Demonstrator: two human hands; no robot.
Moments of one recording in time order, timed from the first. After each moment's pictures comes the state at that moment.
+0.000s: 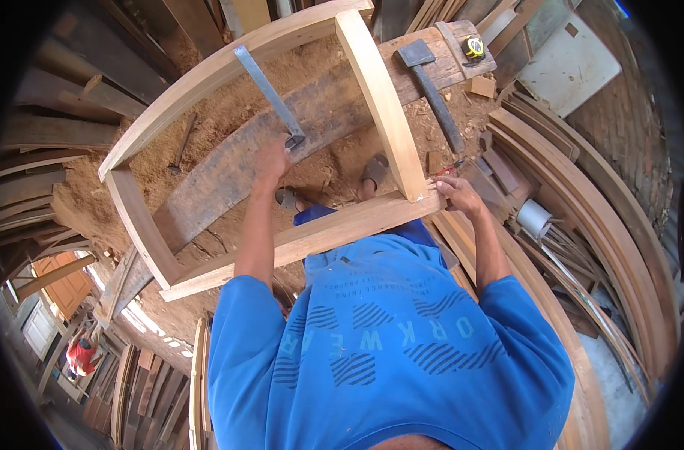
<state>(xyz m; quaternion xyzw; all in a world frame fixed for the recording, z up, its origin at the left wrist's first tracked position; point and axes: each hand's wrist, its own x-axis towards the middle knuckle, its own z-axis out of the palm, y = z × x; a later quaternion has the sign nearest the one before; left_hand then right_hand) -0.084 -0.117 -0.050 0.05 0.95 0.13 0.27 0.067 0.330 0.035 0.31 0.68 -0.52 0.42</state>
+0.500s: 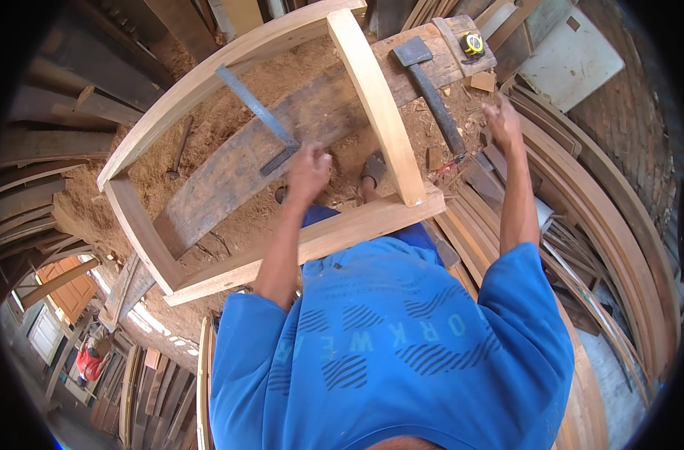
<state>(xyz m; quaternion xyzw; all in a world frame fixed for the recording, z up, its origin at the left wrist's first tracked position) -0.047 -0.033 -0.028 0.00 0.90 0.38 0.21 -0.074 0.457 0.001 0.21 0.95 -0.21 0.08</state>
